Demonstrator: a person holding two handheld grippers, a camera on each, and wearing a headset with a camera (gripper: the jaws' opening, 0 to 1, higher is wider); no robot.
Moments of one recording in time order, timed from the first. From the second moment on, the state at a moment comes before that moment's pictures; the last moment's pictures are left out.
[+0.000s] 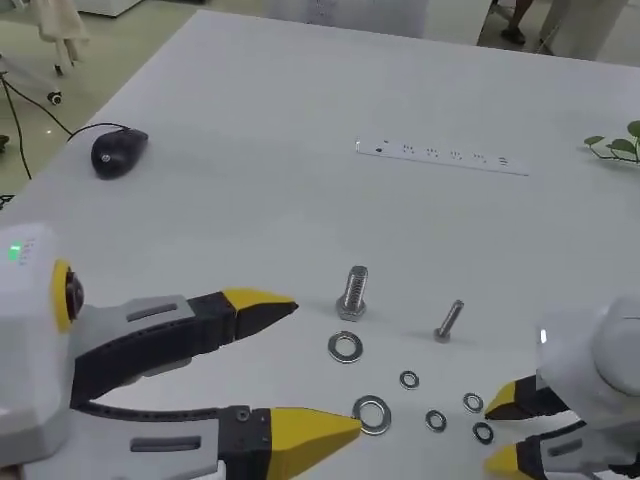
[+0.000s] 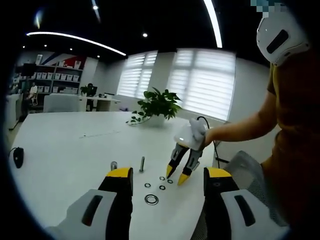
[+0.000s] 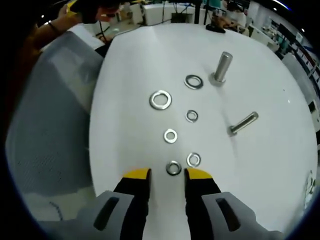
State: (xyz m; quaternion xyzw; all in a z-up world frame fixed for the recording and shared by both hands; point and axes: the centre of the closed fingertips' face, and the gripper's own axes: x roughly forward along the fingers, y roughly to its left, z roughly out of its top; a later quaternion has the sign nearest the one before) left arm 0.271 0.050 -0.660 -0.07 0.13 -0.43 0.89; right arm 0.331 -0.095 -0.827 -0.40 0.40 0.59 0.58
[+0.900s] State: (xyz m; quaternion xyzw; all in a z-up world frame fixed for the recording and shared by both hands) left arm 0.267 0.046 -0.660 -0.07 0.12 -0.43 0.89; right arm 0.334 -0.093 -0.828 -0.43 0.38 0.59 0.56
